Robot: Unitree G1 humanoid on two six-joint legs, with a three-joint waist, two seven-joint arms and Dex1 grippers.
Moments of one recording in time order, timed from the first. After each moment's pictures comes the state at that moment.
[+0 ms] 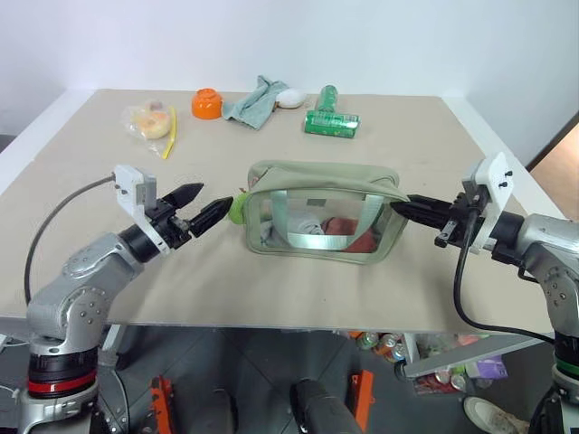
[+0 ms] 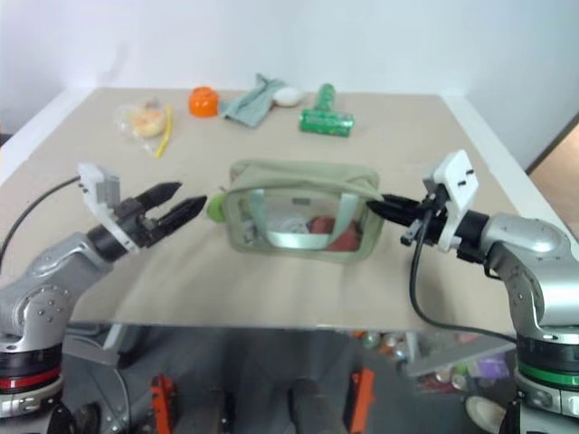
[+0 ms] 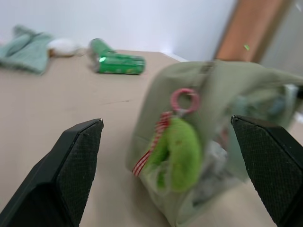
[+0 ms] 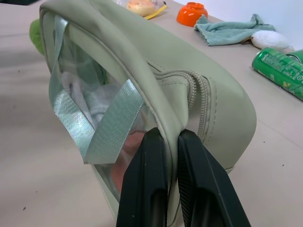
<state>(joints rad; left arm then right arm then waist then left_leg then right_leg) -0.35 0.46 0.25 -0.27 -0.80 0.66 -0.50 -0.40 -0.83 -0.26 -0.26 0.51 0.66 0.93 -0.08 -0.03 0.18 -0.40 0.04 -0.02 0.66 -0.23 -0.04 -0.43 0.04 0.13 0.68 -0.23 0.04</state>
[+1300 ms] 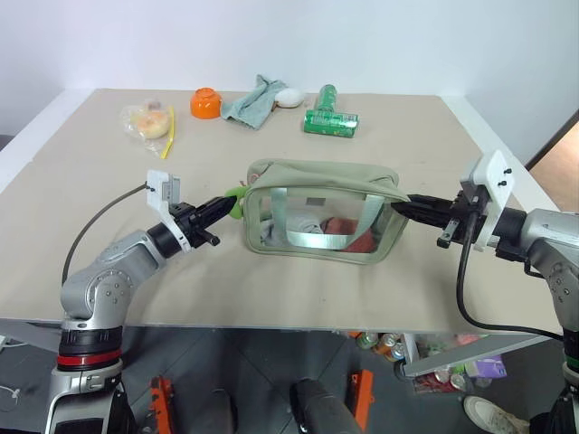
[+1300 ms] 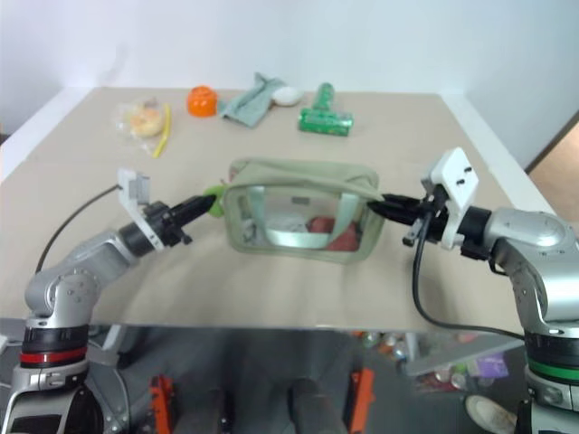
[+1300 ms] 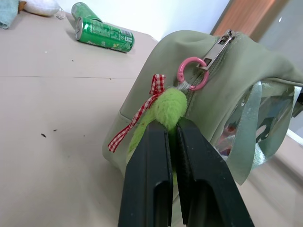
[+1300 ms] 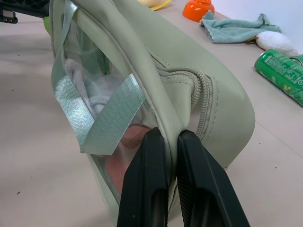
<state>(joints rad) -0.44 0.42 0.20 -0.13 -0.79 0.72 -0.58 -0.41 -0.89 -0.22 -0.24 0.51 0.61 0.94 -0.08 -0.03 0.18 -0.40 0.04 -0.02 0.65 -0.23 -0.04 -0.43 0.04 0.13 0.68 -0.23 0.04</state>
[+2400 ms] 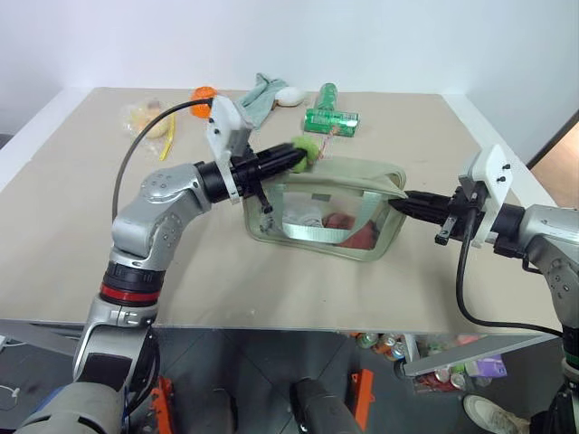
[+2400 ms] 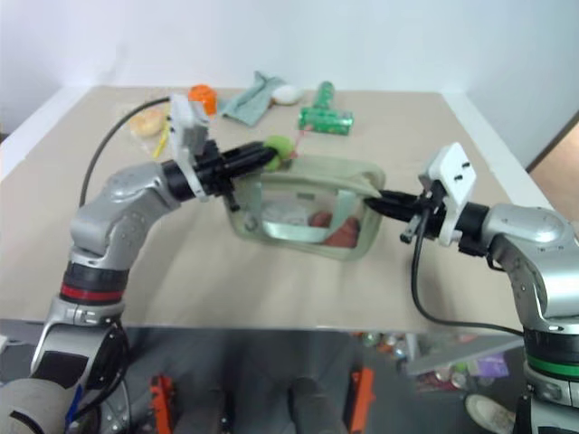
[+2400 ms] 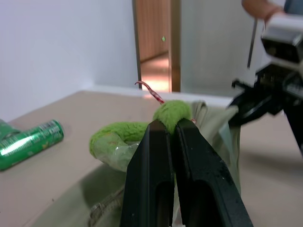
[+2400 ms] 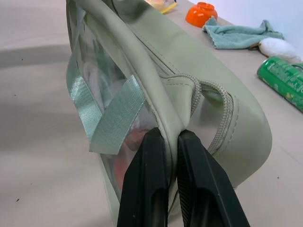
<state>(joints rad) -0.82 0.38 -0.08 0.00 -0.50 0.45 -0.83 -0.41 -0.89 -0.22 -0.25 0.52 0.61 0.93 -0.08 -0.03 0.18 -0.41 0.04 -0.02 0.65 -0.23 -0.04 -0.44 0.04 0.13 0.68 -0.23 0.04</state>
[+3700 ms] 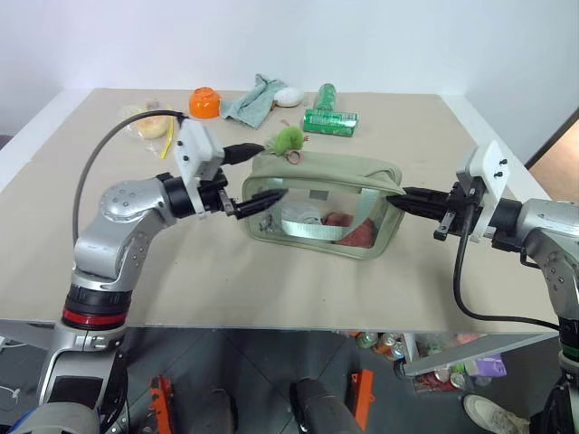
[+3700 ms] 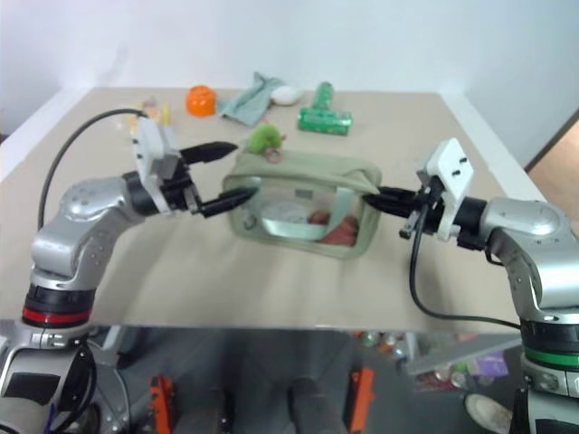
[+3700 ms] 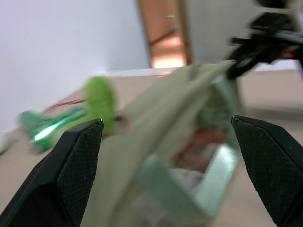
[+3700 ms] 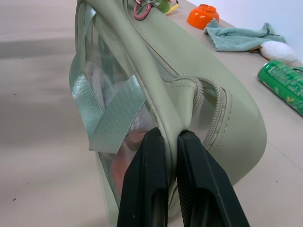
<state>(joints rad) -0.65 0.50 0.04 -0.14 -0.47 0.40 -0.84 -0.48 -0.89 -0.18 -0.19 0.50 0.58 0.96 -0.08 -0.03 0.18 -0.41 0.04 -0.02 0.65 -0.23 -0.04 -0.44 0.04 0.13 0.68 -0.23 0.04</state>
